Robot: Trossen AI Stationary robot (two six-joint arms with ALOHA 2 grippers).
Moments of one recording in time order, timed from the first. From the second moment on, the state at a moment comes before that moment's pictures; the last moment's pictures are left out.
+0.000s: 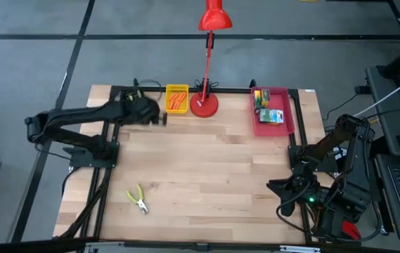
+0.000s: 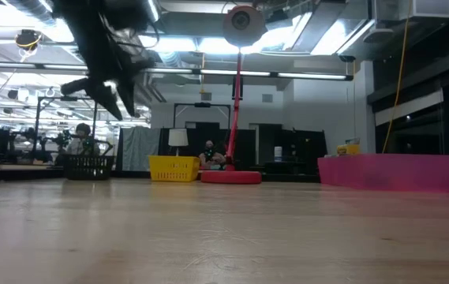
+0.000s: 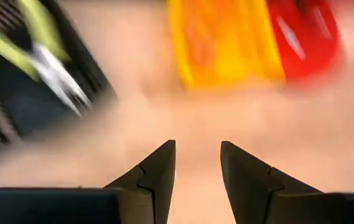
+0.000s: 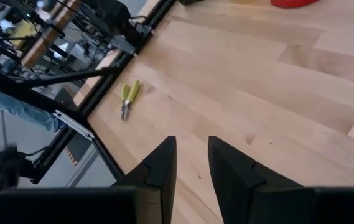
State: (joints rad) left arm 0.39 1.15 0.84 -0.73 -0.37 -1.02; right arm 1.14 1.50 1.57 -1.52 0.98 2.13
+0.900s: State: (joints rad) left arm -0.74 1.34 0.84 -0.77 -0.06 -2.20; right arm 1.14 1.50 1.57 -1.50 1.06 2.10
